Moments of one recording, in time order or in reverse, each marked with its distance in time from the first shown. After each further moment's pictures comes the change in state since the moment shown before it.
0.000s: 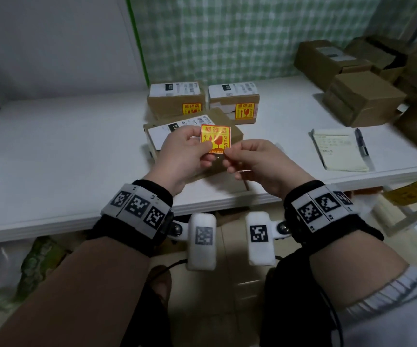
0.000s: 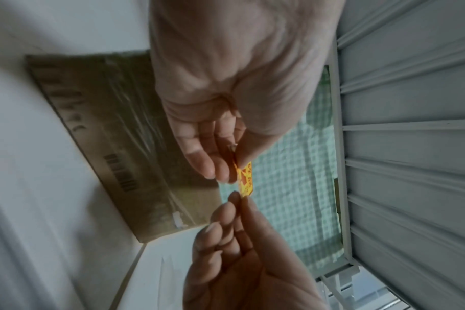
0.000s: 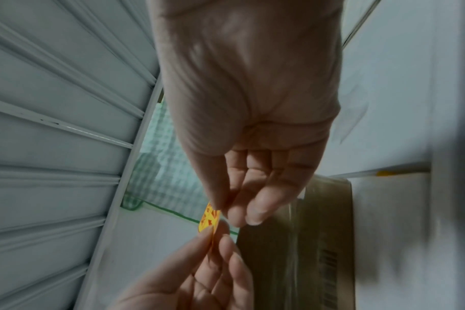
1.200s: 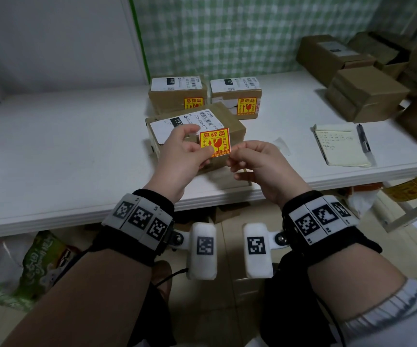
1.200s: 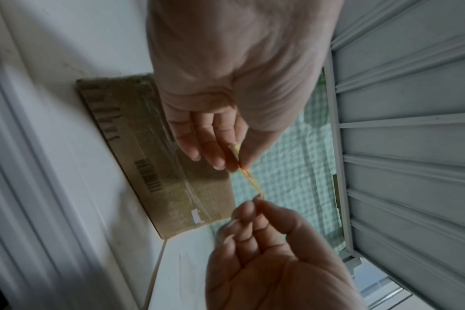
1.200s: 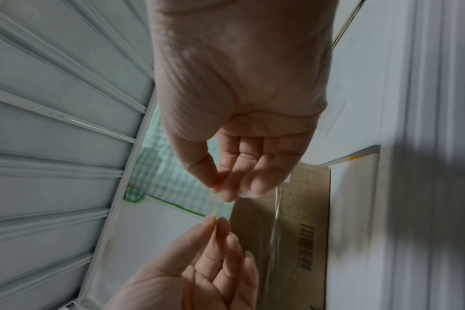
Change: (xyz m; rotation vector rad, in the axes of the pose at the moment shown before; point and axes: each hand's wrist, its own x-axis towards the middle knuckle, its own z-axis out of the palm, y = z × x) left_hand -0.013 -0.015 -0.004 -0.015 0.076 0.053; right_hand -0.013 0.010 0.015 0.014 0.155 -0.076
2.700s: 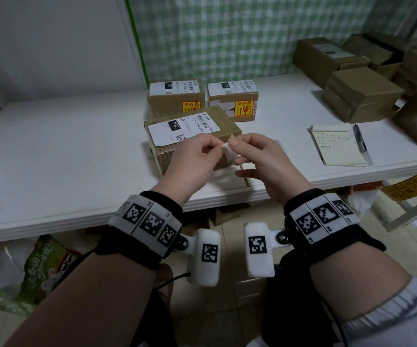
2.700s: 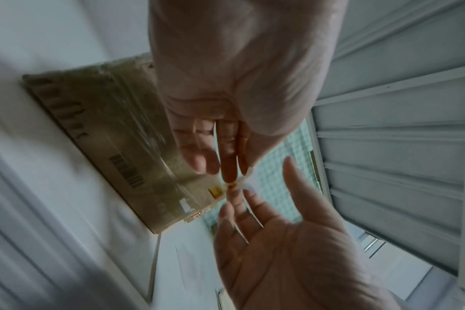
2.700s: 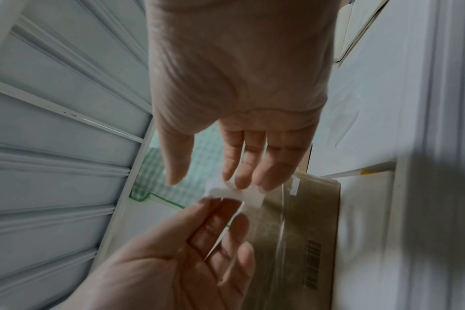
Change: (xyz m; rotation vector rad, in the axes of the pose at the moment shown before) left_hand -0.005 0.007 0.014 0.293 -0.096 0.184; right_hand -0.003 -0.006 -0.007 -0.060 0.053 -0.059
